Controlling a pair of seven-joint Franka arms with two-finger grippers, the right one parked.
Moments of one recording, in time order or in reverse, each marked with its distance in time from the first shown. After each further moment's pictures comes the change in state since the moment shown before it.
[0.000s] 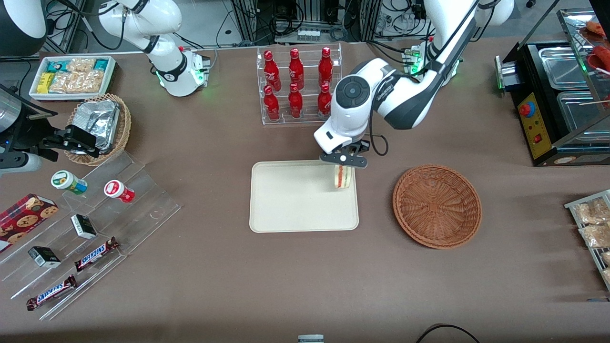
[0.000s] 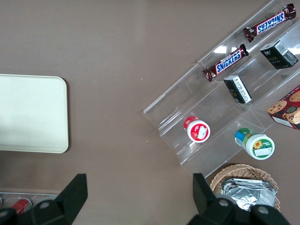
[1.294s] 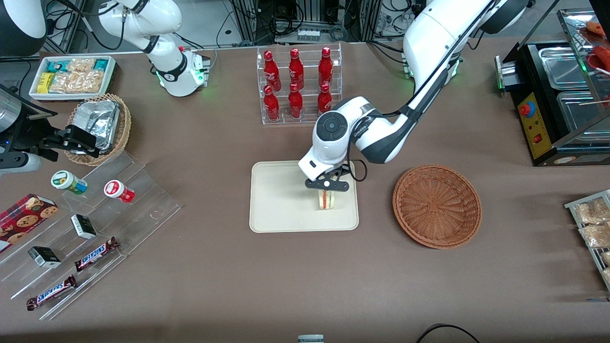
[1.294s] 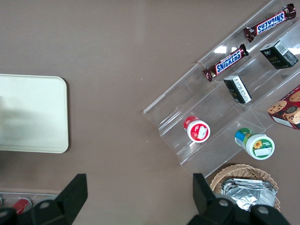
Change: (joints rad) arm -0.031 0.268 -0.017 0.160 0.162 0.123 -0.184
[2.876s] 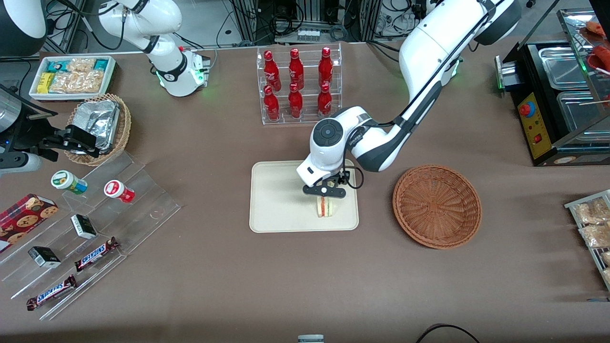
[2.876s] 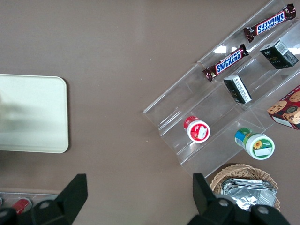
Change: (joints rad) arm 0.002 0.065 -0.001 0.034 0.090 0.052 -0.043
